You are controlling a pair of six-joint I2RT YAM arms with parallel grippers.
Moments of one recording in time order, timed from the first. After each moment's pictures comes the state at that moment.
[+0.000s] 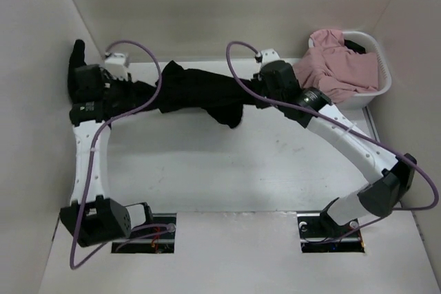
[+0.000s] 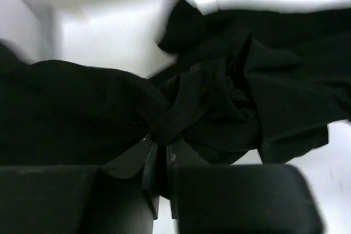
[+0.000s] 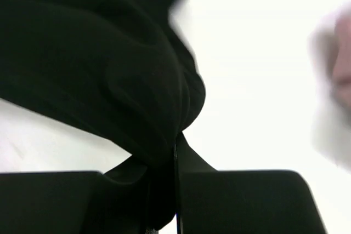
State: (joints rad) left arm 0.23 1.19 1.33 -0.58 0.38 0.17; right arm 0.68 1.51 1.59 -0.60 0.28 0.24
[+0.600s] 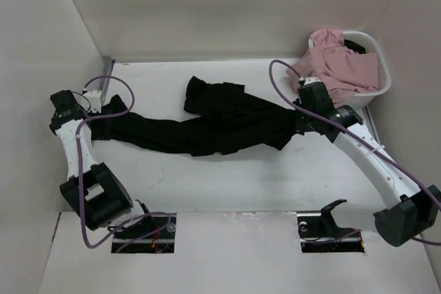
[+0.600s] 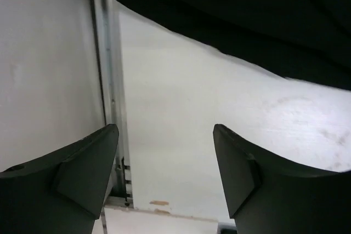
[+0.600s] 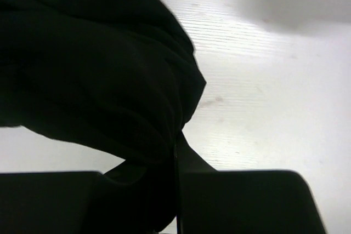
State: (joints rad) left arm 0.55 1.34 1.14 -0.79 0.18 0.54; right arm 0.47 1.24 1.20 -0.83 0.27 0.28
